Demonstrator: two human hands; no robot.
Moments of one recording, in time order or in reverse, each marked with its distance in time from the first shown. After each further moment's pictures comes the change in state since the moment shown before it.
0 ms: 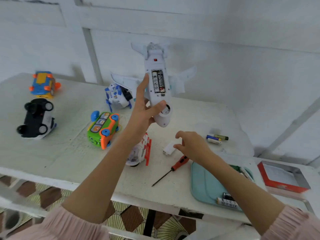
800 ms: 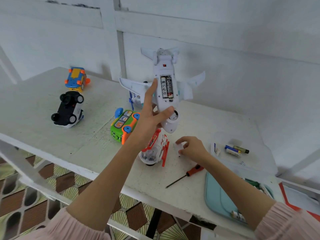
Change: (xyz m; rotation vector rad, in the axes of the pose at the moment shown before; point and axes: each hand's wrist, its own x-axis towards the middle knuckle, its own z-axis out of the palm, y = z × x) left_hand -0.024 0.011 -0.031 -0.007 0.101 0.032; right_hand 0.033 -0.031 0.028 0.382 -0.147 0.141
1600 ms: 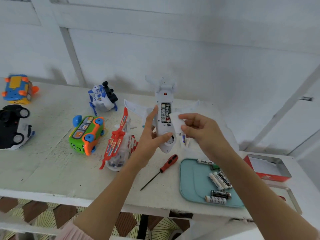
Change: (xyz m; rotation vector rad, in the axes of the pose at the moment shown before) left_hand -0.008 -0.081 0.056 0.061 -0.171 -0.212; right_hand -0.083 0.004 -0.087 0.759 0.321 -0.109
